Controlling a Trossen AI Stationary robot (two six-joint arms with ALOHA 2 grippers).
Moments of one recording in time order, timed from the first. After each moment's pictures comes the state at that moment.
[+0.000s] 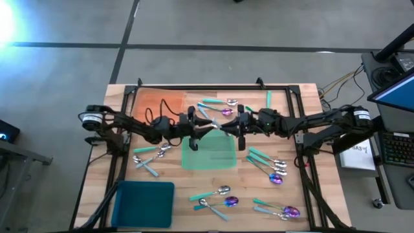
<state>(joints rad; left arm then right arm) 0.06 1.68 0.62 1.35 -0.02 -0.13 -0.12 1.33 0.62 0.62 -0.11 0.05</state>
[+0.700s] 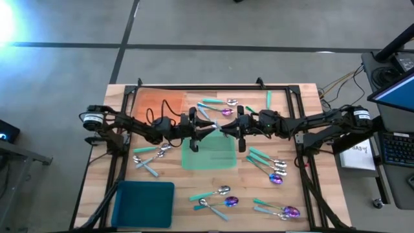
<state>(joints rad) 0.05 1.69 0.63 1.35 -0.01 -0.14 -0.09 1.32 0.62 0.64 -0.11 0.02</state>
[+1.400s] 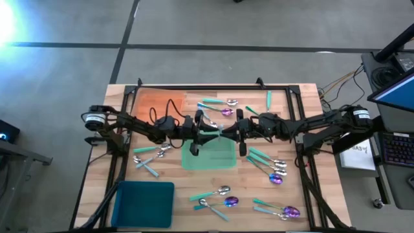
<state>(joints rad) 0.05 1.71 0.69 1.30 0.14 -0.17 -0.05 1.32 0.62 0.64 -0.10 0.01</state>
